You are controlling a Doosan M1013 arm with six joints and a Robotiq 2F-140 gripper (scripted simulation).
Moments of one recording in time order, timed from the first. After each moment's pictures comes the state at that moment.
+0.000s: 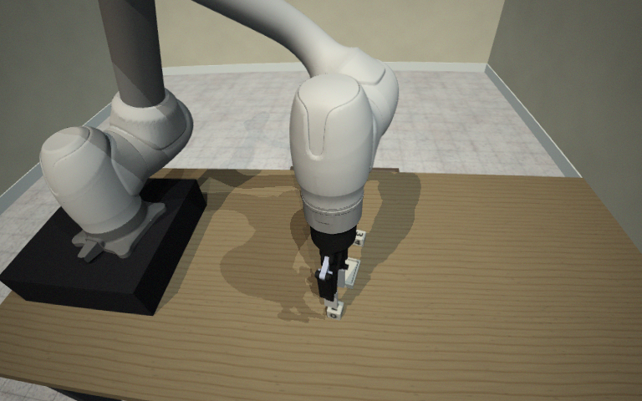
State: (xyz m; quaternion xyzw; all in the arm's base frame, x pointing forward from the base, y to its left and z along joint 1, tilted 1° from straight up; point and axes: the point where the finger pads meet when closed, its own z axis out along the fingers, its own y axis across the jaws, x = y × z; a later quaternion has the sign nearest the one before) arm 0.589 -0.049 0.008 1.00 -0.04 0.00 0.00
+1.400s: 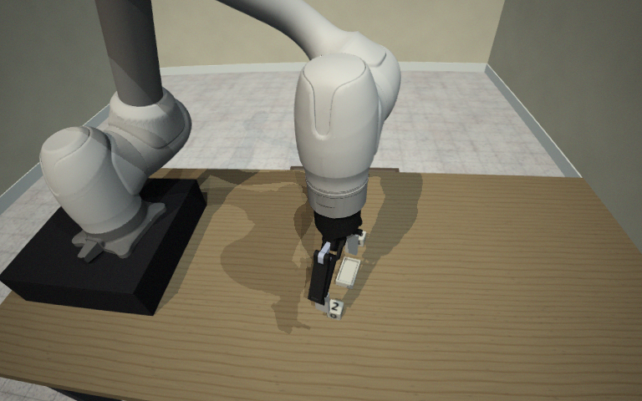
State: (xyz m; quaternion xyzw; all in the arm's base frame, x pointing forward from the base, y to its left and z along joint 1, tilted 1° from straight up) arm 0.593 -0.034 0.028 1.00 -0.09 0.00 0.00
